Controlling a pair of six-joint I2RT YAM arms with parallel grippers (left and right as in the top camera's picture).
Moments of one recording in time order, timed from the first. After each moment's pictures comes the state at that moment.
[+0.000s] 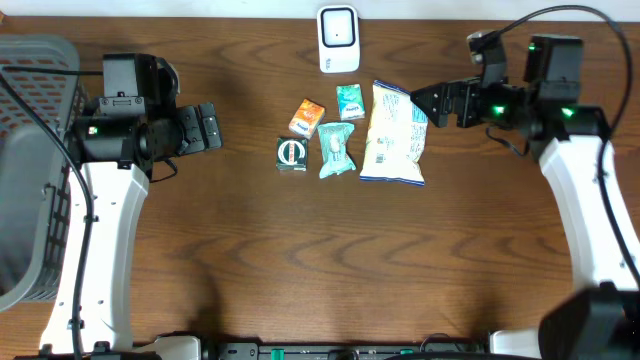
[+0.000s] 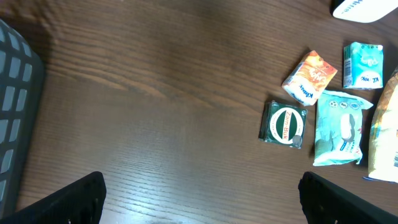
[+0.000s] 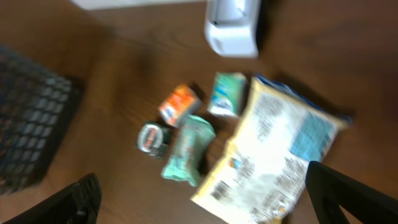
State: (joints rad) left arm 0.02 1.44 1.41 -1.01 0.07 -0.20; right arm -0.01 1.60 1.39 -0.62 -0.68 0.02
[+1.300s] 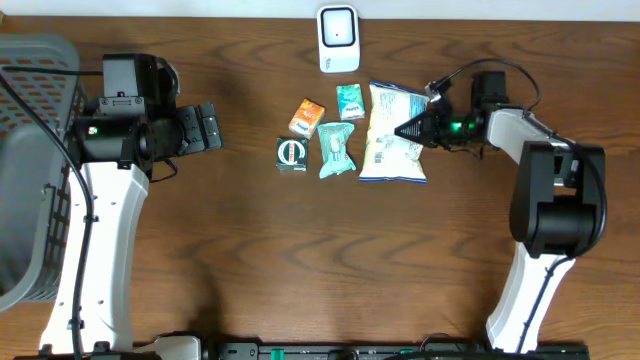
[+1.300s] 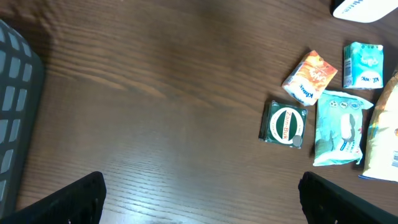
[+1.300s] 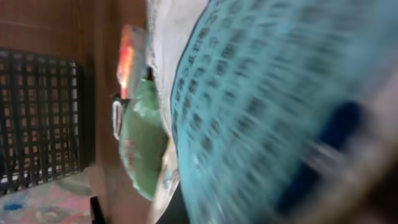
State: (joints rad) left arm 0.02 1.44 1.41 -1.01 0.07 -0.20; right arm -0.04 2.18 1.41 -0.43 -0.98 0.11
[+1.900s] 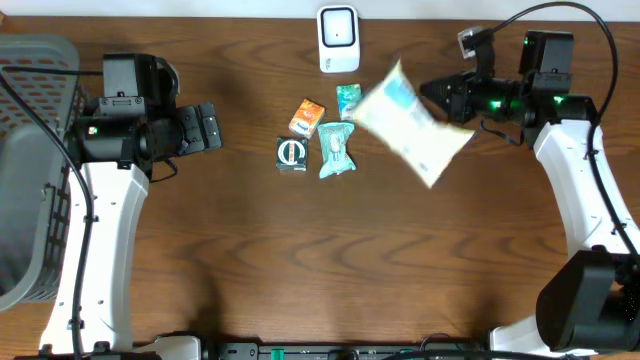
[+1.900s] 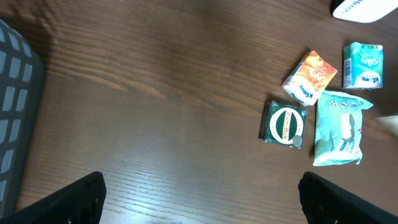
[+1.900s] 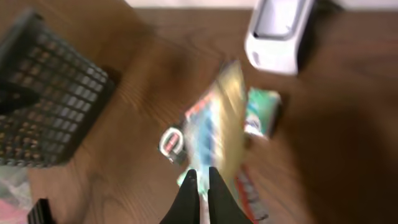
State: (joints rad) left arm 0.02 1.44 1.41 -1.01 0.07 -0.20; right arm -0.03 1.69 1.41 -0.56 -0.86 -0.08
